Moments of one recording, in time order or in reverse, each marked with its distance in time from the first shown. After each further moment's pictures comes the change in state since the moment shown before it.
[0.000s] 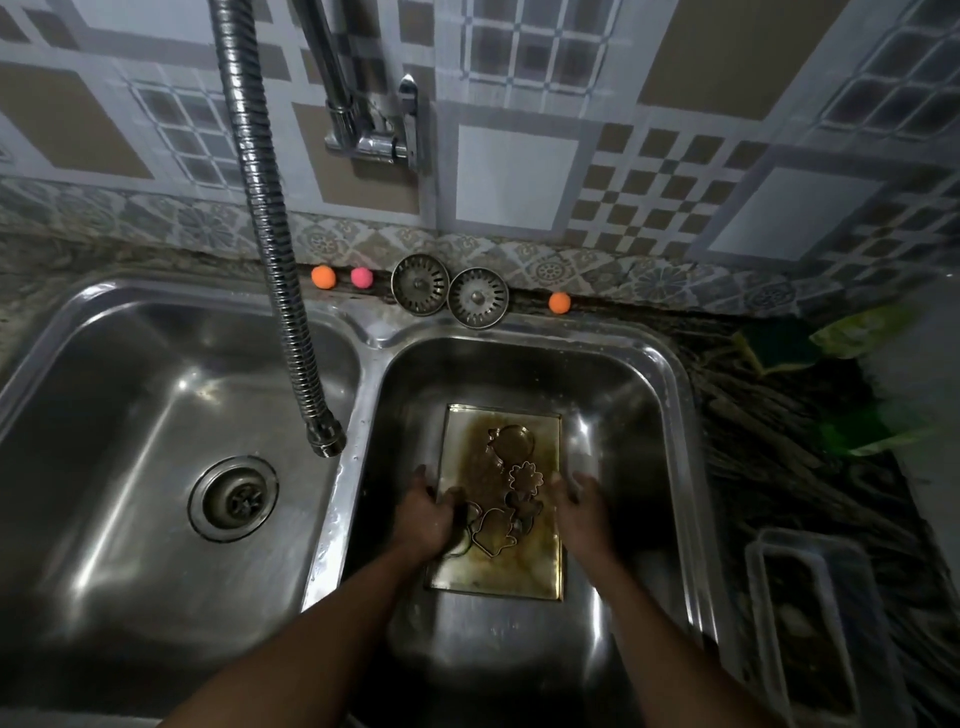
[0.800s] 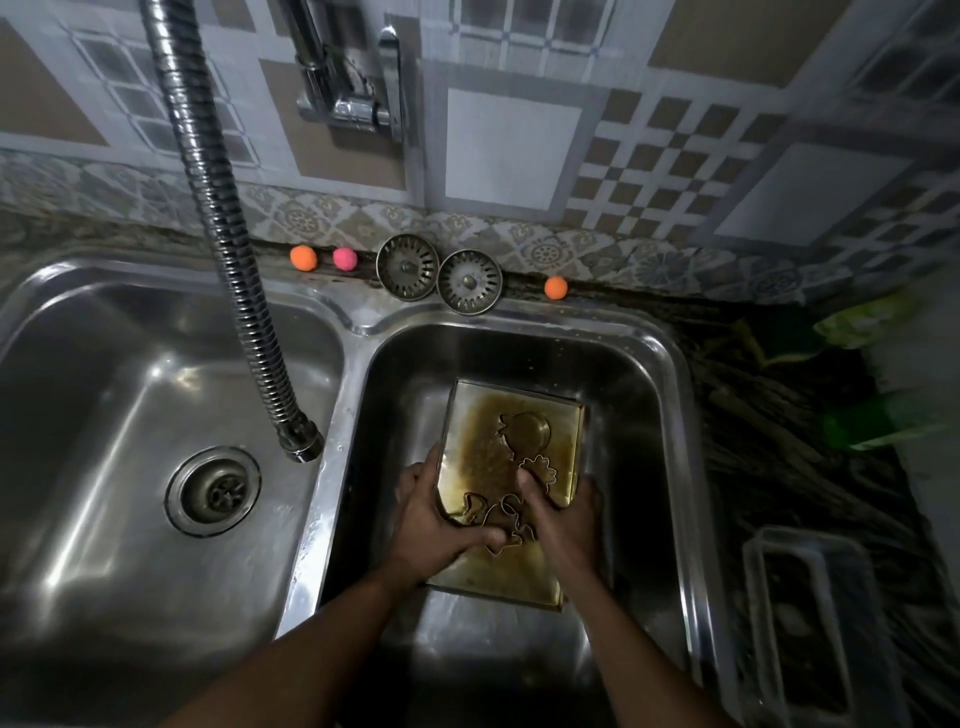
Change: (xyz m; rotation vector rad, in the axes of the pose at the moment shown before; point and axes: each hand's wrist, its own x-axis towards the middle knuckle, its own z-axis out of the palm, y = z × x) left_hand -0.004 -0.021 0.014 -0.058 -0.007 0.369; right_hand -0.023 0.001 0.013 -0.017 0.097 0.044
